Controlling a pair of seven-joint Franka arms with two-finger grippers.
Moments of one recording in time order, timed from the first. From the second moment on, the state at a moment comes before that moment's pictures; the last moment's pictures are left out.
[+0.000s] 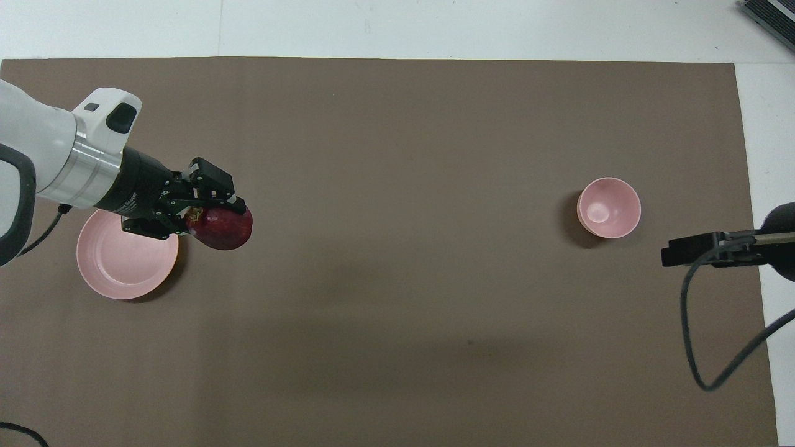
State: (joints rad) left arm -0.11 0.09 -0.05 -1.69 -0.51 1.65 -0.46; right arm 0.04 -0.17 -0.01 -1.72 0.12 1.52 0.05
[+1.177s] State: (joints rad) left arm -0.30 0.10 -0.13 -1.71 -0.96 1.80 -1.01; right arm 0.00 -0.11 -0.01 -1.90 0.98 1.73 0.14
